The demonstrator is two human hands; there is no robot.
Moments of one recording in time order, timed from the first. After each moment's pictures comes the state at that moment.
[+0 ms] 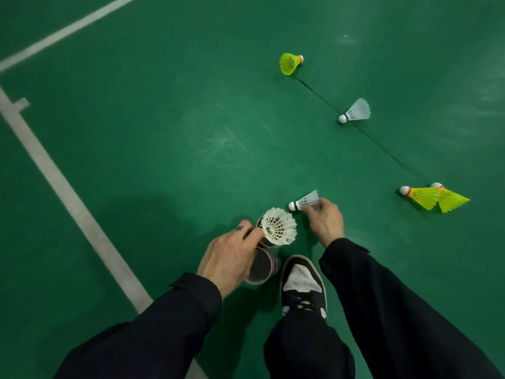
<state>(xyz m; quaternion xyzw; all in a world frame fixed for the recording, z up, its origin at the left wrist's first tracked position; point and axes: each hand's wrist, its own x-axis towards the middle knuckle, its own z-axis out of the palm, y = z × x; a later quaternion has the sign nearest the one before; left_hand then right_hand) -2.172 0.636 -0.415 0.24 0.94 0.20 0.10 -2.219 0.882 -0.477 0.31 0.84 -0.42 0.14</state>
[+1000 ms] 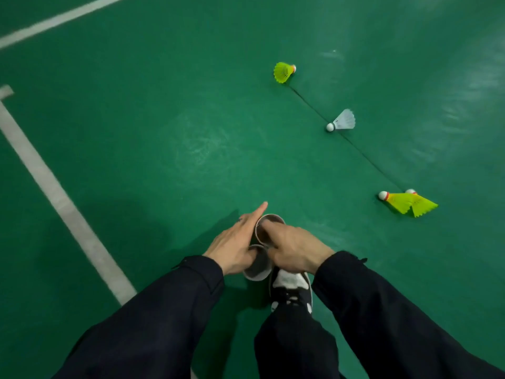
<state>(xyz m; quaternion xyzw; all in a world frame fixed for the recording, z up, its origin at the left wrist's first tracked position) -2.198 0.650 -0.407 0.19 0.89 0.28 0.32 -2.187 0.822 -0.371 -0.11 0.90 -0.20 0.36</state>
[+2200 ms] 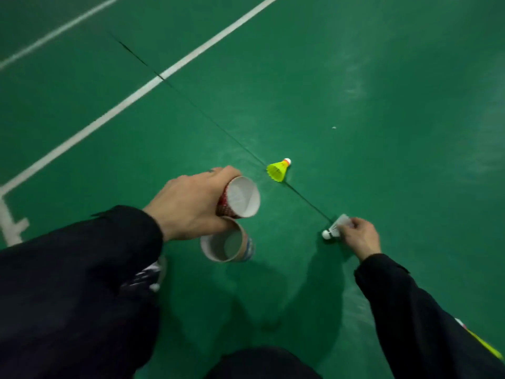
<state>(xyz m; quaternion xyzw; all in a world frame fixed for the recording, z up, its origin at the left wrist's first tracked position) -2.559 0.715 -0.228 0.26 0.95 0.05 0.17 -2.487 1.043 -0.440 0.39 0.78 -0.48 0.14</state>
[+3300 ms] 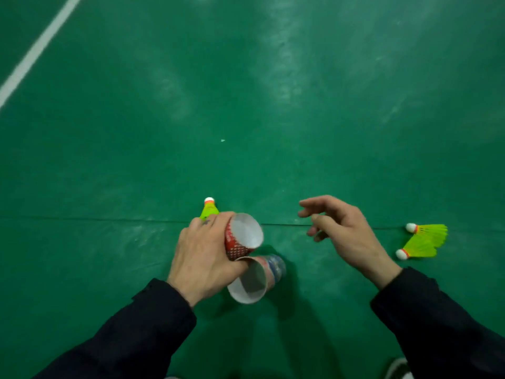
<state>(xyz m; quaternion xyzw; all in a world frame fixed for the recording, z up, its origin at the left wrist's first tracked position) -2.674 0.782 -0.367 0.46 0.84 0.20 0.24 -2.485 0.961 -0.348 0.41 0.71 -0.55 -0.14</state>
